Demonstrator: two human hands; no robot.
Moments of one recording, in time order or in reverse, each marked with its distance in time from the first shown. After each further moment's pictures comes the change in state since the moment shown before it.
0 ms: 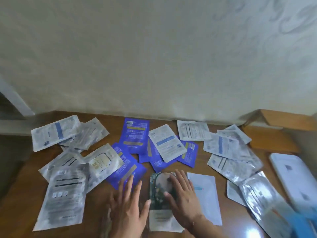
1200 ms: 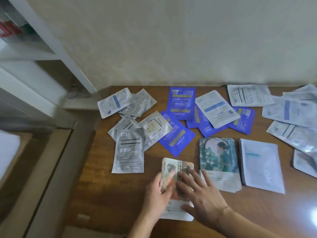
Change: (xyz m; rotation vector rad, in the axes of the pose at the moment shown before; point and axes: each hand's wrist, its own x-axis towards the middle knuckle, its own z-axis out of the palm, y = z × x) left_hand -0.078 -0.039 -0.038 -0.703 -0.079 -0.422; right_hand -0.064 -0.074 0.049 -0.233 -0.219 -0.509
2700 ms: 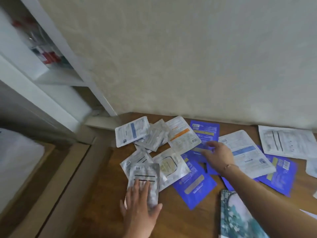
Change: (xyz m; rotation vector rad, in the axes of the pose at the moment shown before) left_hand 0.093 -0.005 -0.062 1.008 0.245 -0.072; right_hand 0.208 0.127 -0.096 0.733 0.248 0.645
